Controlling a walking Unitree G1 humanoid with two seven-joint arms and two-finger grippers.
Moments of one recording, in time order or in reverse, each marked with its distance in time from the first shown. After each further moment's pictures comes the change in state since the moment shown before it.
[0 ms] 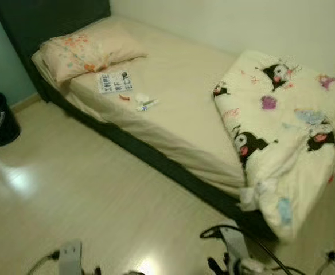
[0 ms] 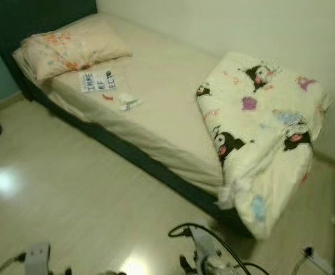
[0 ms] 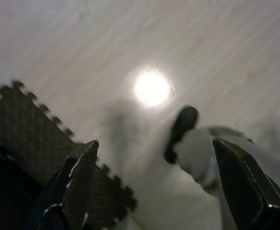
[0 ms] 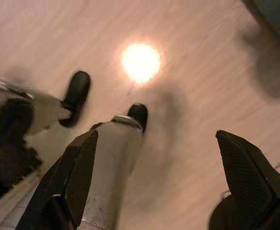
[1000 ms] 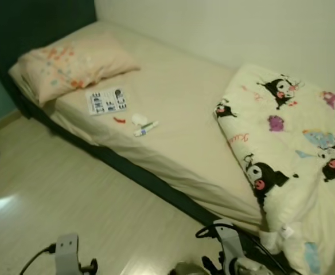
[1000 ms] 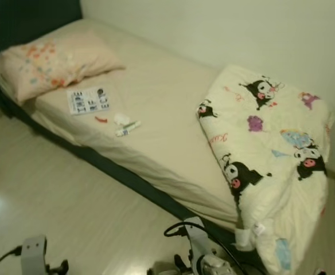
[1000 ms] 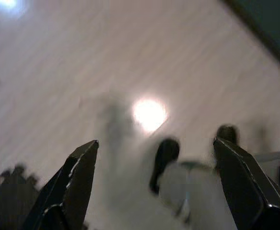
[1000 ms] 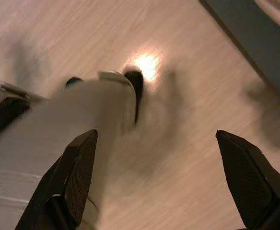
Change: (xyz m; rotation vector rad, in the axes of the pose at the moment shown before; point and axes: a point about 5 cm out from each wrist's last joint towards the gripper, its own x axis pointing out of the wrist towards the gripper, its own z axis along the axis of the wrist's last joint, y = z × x) left arm 0.004 -0.012 0.019 -0.007 -0.059 -0.045; right arm -0.002 -0.002 -0.011 0.005 0.026 0.015
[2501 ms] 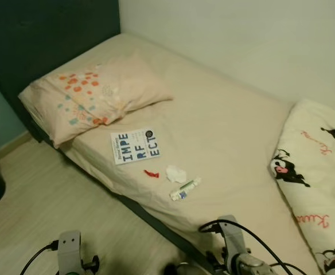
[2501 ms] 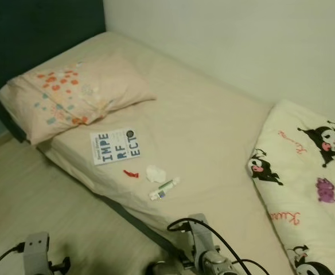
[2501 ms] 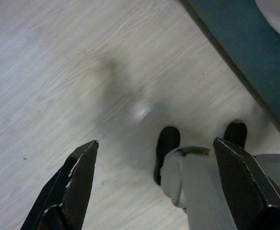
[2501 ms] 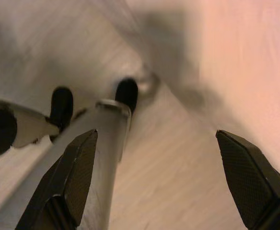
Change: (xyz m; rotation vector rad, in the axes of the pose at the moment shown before) left arm -0.003 0.009 -0.008 0.008 0.027 0.054; right arm 0.003 0.003 0.026 0.022 -0.061 -0.045
